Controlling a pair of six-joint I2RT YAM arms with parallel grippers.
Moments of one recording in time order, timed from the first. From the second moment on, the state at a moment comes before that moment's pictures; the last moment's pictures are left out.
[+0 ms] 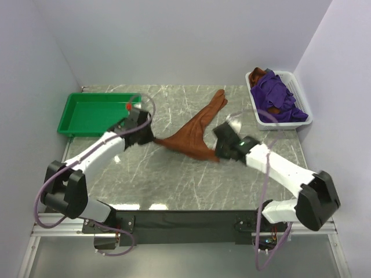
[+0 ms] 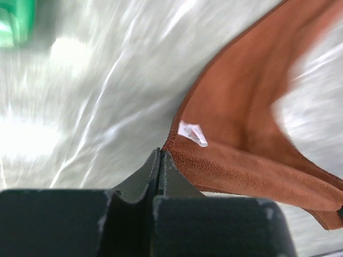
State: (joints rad) left arm -0.43 1.43 0.98 -0.44 -0.09 -0.72; right arm 0.68 1.31 0.89 -0.62 0.31 0.76
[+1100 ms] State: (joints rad) left arm -0.40 1.11 1.91 -0.52 0.17 -0.64; right arm 0.41 0.97 1.86 -0.75 -0.12 0.17
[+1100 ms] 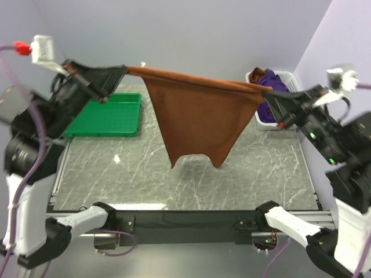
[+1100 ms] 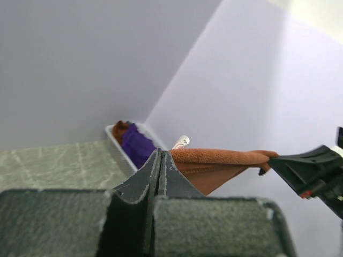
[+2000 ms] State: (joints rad) left arm -0.28 1.99 1.91 -0.31 -0.24 -0.60; right arm 0.27 1.91 1.93 -0.47 0.03 0.19
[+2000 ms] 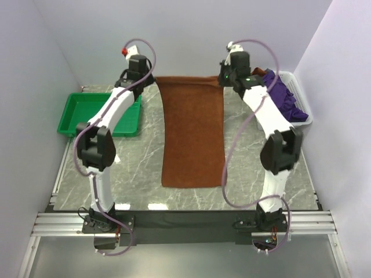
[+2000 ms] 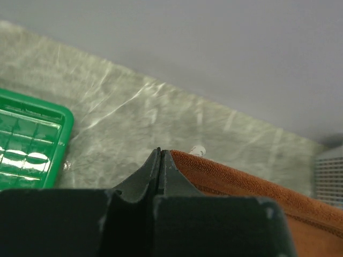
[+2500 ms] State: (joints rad) left arm -0.23 2.05 1.84 -0.16 -0.11 -0.59; right arm 0.23 2.06 1.89 -0.34 -0.10 0.20
